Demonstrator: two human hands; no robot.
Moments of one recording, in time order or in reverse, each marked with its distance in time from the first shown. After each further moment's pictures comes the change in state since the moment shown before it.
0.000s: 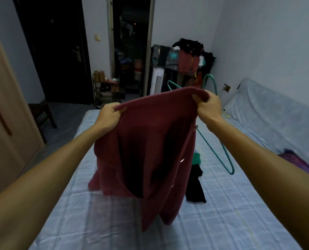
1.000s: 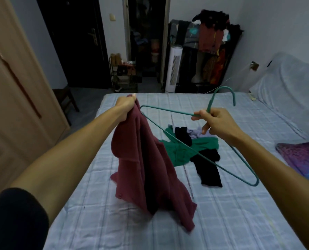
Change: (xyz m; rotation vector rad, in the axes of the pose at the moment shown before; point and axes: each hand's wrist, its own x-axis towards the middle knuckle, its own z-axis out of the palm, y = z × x) left_hand -0.003 0.000 0.030 -0.178 0.124 -0.571; right_hand -0.068 0.053 -0.006 -0.019 -0.494 0.100
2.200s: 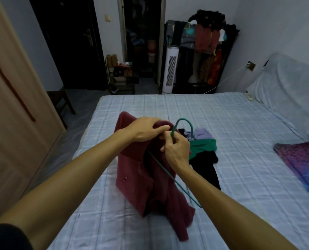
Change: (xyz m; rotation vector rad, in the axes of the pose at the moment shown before) left_hand -0.015 -0.035 0.049 0.870 -0.498 0.719; right_hand -0.008 0.029 0.131 0.179 0.375 -0.046
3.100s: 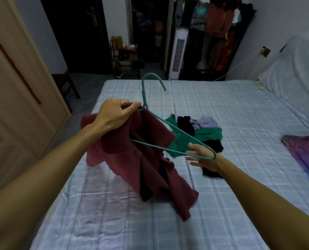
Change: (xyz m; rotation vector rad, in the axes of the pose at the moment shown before) left_hand -0.058 -0.069 -0.022 -0.015 0.558 -0.086; right_hand 0.027 0.124 -0.070 0.134 -0.529 0.898
